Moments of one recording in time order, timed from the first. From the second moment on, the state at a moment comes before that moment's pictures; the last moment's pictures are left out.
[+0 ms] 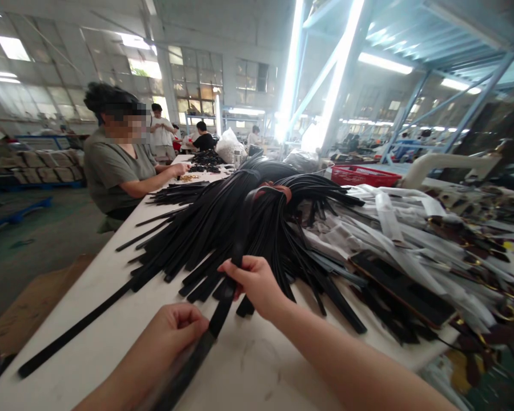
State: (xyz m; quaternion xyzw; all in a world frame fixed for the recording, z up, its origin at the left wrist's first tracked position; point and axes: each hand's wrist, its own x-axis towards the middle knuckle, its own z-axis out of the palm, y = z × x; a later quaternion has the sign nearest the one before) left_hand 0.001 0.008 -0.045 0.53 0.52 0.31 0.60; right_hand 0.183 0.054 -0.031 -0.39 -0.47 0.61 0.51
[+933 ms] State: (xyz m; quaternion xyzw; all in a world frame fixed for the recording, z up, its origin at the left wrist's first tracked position) left_hand 0.011 -0.012 -0.034 0.35 0.43 0.28 0.78; right_hand 0.198 0.055 -0.021 -0.40 -0.56 0.51 0.51
